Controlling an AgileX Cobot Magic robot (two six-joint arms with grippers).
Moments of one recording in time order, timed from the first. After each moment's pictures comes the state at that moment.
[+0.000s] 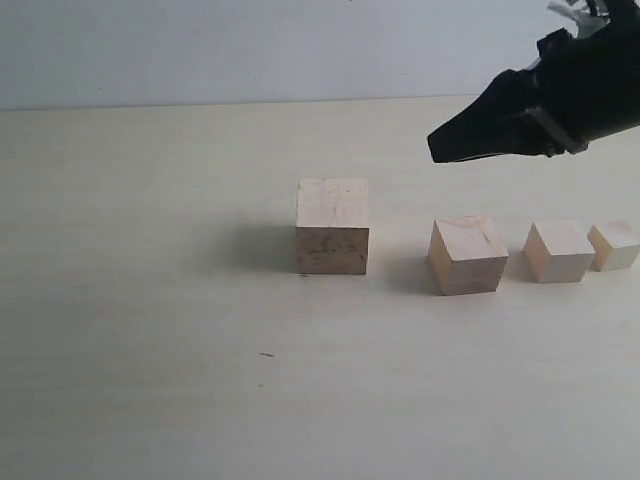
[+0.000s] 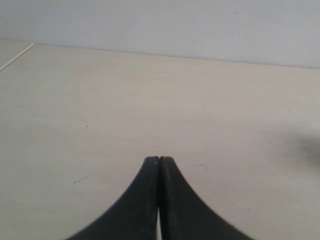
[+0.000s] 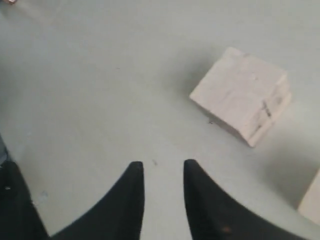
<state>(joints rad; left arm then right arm) 0.01 0.00 0.00 0.05 0.37 -0.10 -0.03 1.45 -0.96 1.02 0.99 -0.97</state>
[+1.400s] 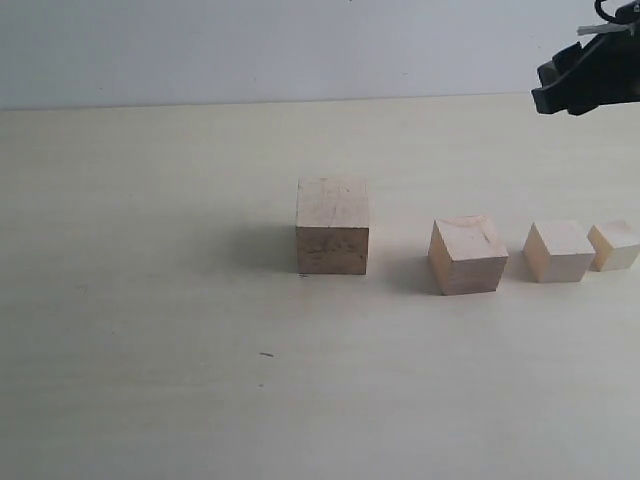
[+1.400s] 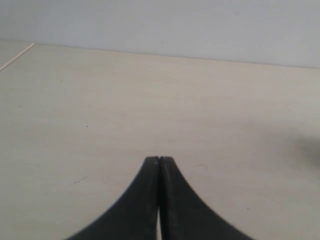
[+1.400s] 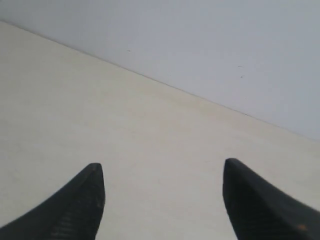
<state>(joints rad) 0.01 0.00 0.00 0.05 0.37 -0.10 -0.03 1.46 -0.86 0.99 0.03 -1.33</state>
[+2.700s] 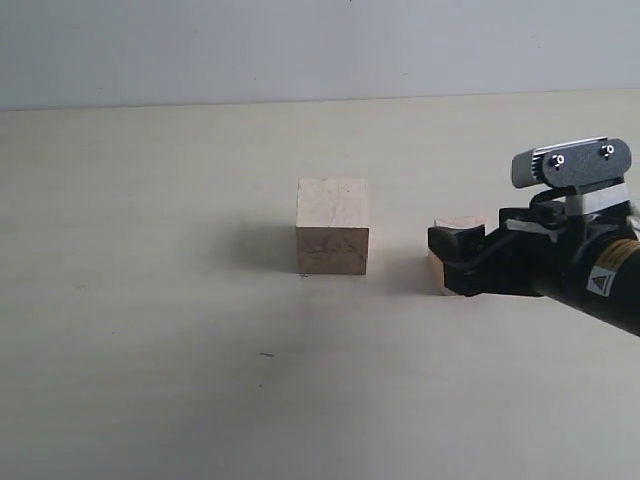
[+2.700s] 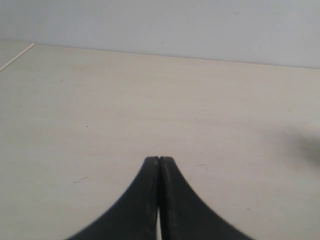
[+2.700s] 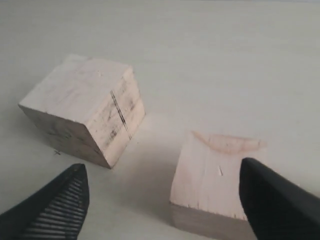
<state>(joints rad) 0.01 0.00 0.00 0.05 0.37 -0.10 0.25 1.52 -0.32 -0.14 -0.60 0.22</state>
